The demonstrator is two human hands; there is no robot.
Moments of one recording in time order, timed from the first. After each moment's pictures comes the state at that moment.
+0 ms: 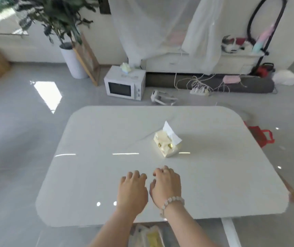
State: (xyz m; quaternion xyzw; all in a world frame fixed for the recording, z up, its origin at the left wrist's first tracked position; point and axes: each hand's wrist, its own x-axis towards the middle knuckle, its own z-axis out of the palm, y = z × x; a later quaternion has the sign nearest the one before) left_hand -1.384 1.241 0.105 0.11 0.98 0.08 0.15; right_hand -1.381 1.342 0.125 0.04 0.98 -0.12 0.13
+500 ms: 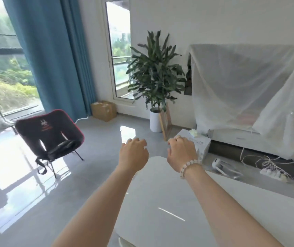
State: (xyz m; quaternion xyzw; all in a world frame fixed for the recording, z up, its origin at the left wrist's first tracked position) left_hand -1.343 1.083 0.421 -0.12 0.98 0.10 -0.14; right_hand -1.391 1.228 0.431 -0.25 0.96 -0.06 -0.14
